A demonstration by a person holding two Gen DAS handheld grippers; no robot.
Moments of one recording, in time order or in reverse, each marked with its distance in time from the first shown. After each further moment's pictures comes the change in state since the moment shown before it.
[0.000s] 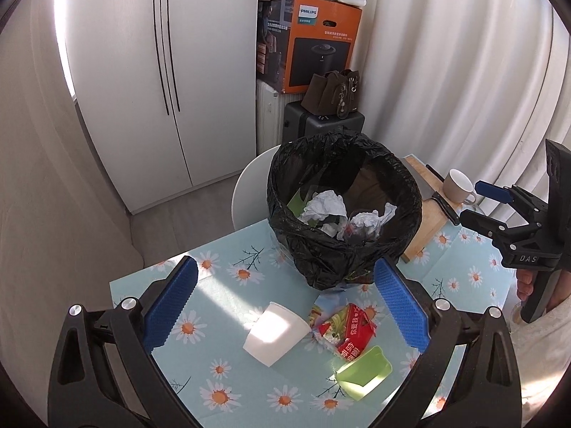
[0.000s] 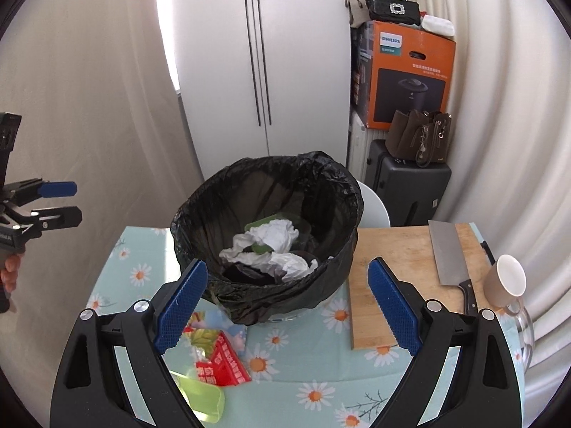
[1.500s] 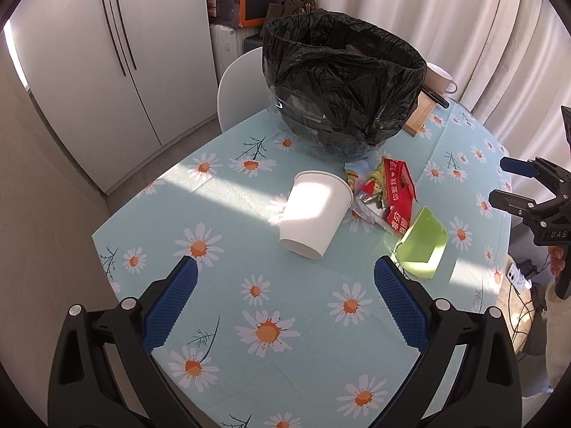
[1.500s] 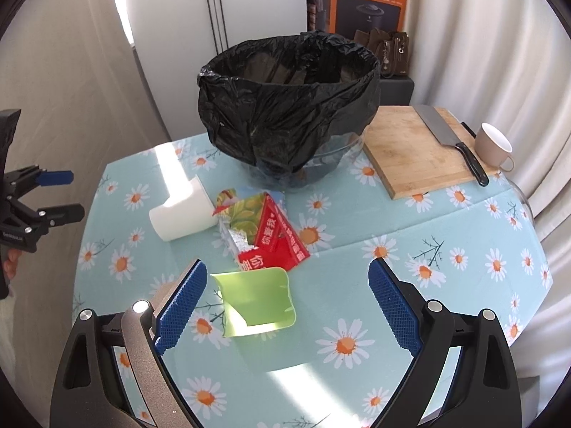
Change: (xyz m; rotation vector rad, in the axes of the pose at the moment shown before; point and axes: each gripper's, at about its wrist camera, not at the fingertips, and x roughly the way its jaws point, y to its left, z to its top) left arm 0.050 0.068 -0.123 0.222 0.211 -0.134; right arm 0.010 0.111 -0.137 0.168 0.233 -0.181
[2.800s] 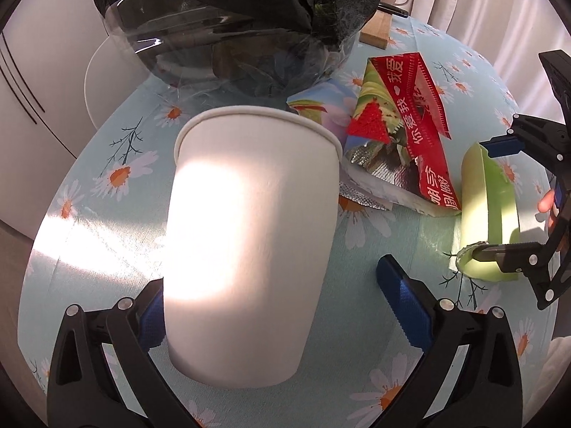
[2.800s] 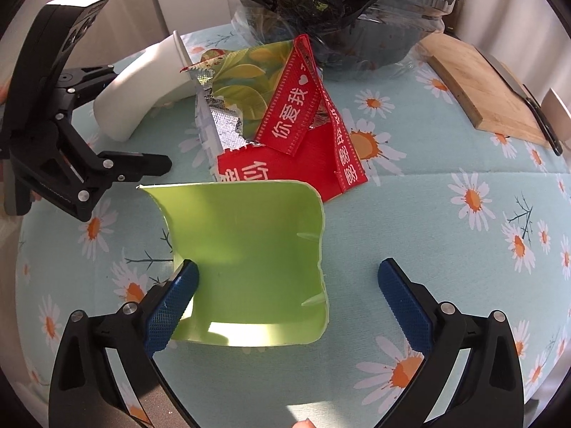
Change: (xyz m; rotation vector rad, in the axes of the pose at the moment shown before) left arm 0.179 -0.049 0.008 0.325 0.090 -0.123; right arm 0.137 0.014 -0.067 -0.117 0.189 0.063
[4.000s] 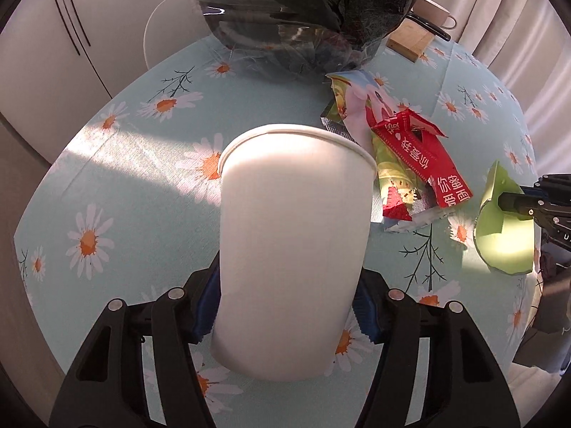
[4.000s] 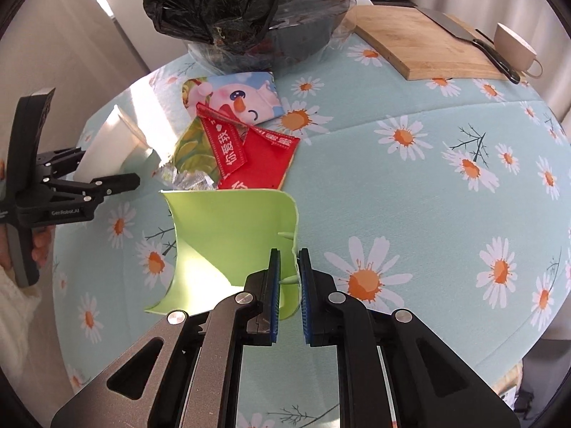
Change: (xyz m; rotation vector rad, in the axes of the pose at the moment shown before) left arm -0.047 -0.011 -0.033 -0.267 0.059 0.068; right arm -0.060 -0.049 -0.033 0.207 0.002 0.059
